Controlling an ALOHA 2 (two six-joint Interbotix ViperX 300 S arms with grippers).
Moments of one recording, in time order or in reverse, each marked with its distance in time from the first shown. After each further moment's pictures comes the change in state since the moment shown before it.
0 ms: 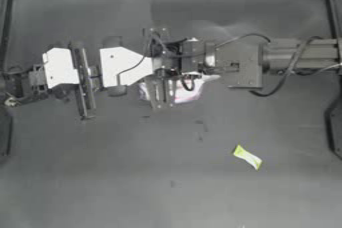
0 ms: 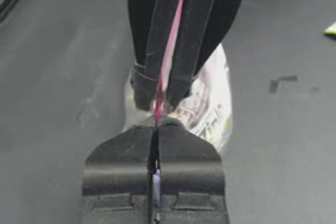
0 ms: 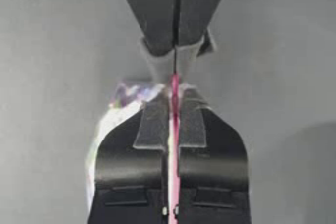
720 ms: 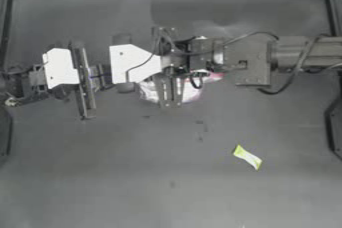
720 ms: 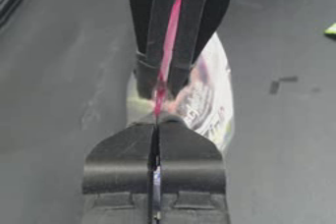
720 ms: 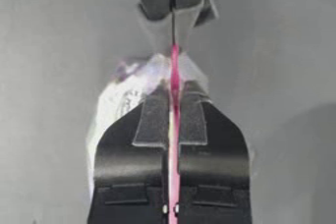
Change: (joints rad) left arm -0.002 0.002 0.000 0.000 -0.002 0.002; right arm -0.017 -0.037 0.066 0.003 -0.002 0.014
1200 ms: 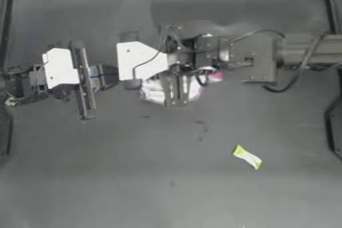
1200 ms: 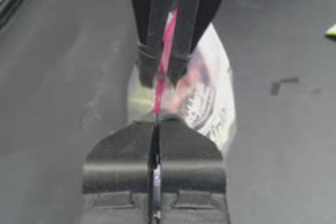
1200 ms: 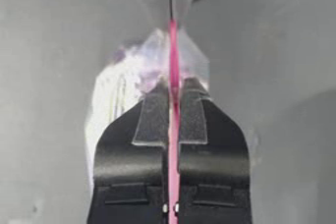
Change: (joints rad) left arm 0.000 -0.002 0.000 -0.002 0.002 0.000; right arm -0.020 -0.028 0.051 0.011 0.000 0.003
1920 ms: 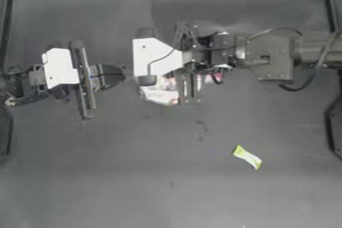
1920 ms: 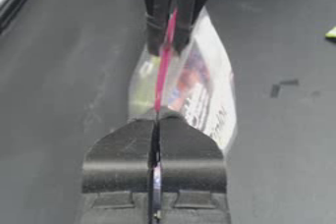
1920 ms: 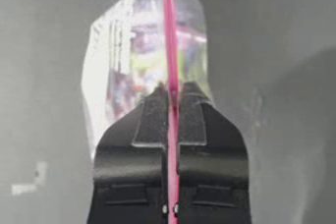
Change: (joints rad) left arm 0.000 0.000 0.000 -0.002 -0.003 0.002; right arm -0.011 -0.078 0.100 -0.005 -0.002 0.038
